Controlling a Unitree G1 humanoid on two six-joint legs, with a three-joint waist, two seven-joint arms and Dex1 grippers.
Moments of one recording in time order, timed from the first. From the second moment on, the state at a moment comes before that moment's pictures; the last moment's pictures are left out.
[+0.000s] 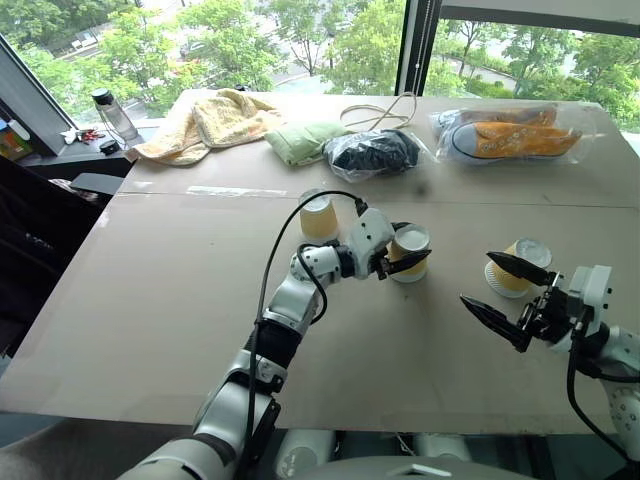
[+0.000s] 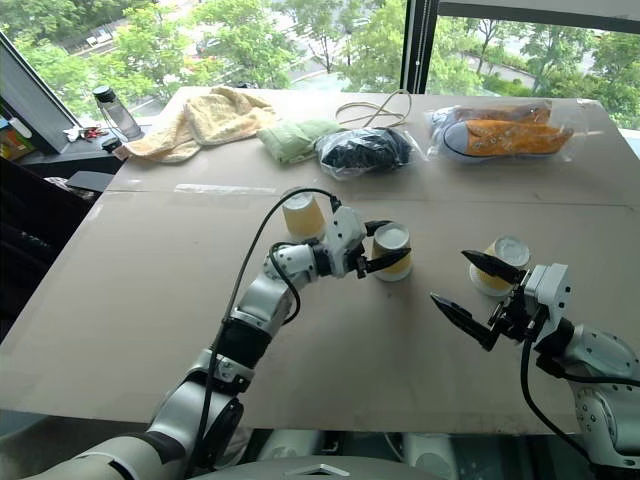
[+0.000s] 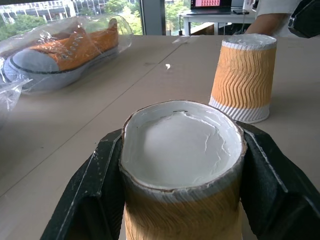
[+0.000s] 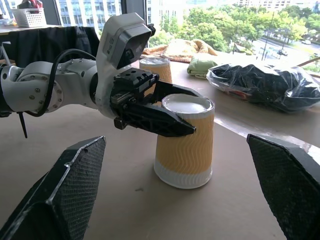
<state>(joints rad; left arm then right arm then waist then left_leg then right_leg) -0.58 0.12 -0.28 0.38 -0.12 -0.09 -0.85 0.20 -0.56 -0.24 -0.36 0.60 0.08 0.94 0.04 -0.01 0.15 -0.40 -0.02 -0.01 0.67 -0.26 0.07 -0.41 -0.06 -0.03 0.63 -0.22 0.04</state>
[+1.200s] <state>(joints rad) -0.07 0.30 -0.01 -0.34 -0.31 0.09 -0.71 0.18 -0.56 -0.24 -0.36 0.66 0.08 0.97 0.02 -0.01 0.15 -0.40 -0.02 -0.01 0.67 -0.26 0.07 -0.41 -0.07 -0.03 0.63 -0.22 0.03</state>
